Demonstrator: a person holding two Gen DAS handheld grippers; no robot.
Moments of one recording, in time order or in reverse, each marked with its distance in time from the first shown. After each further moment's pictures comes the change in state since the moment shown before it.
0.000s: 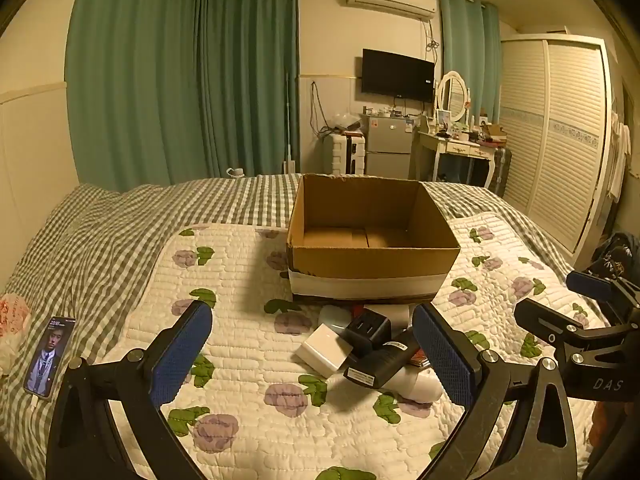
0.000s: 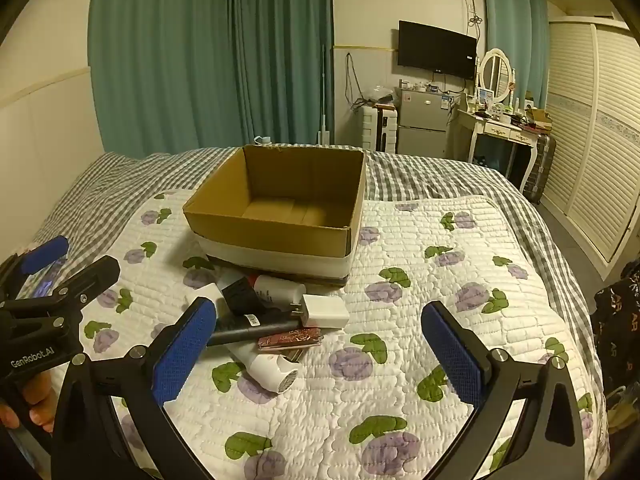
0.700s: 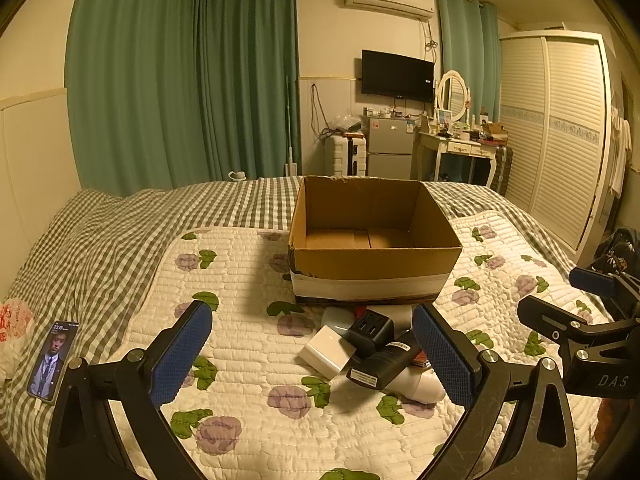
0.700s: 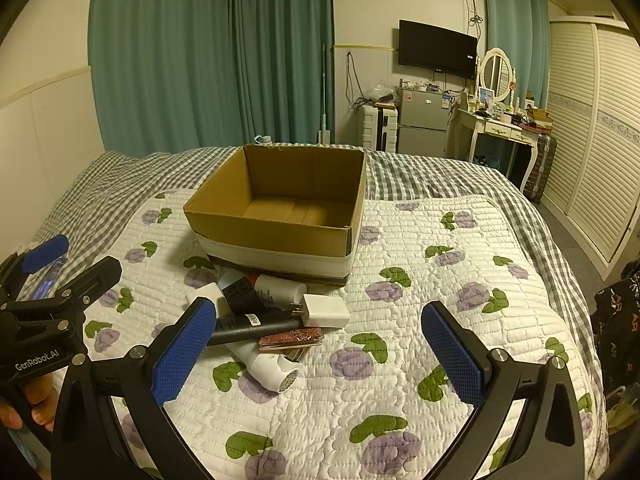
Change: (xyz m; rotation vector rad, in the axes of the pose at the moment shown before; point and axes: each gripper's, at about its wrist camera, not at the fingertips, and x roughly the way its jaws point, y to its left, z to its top) left arm 0.001 0.003 0.000 0.009 -0.011 0.009; right arm 0.001 0.001 -0.001 -0.001 0.005 0.003
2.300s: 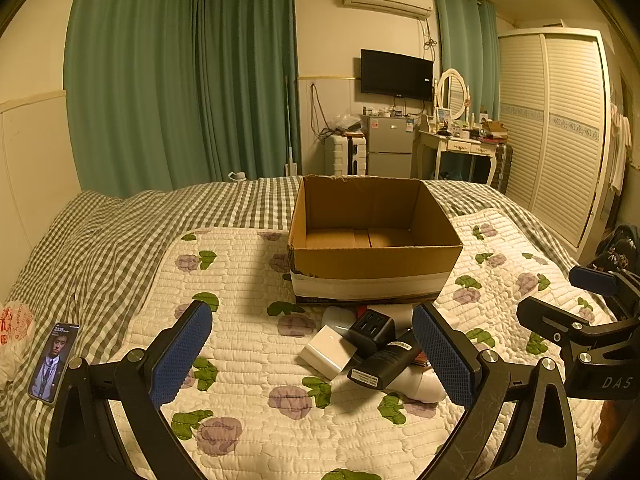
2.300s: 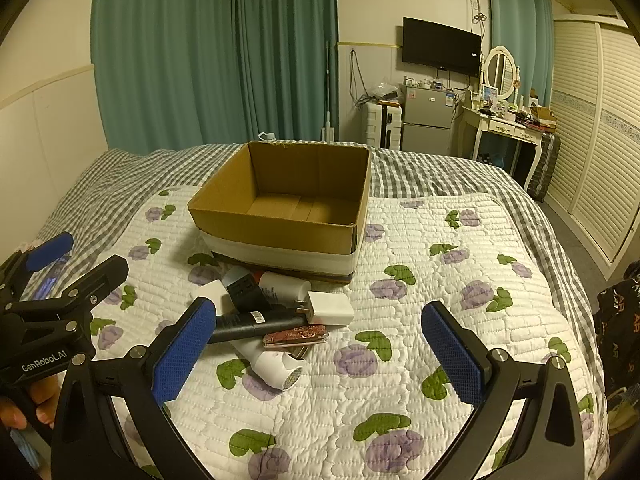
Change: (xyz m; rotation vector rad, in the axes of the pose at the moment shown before) left arm 0.000 -0.003 -0.003 0.006 -0.003 0.004; right arm -0.001 0.001 0.001 -0.003 0.012 0.012
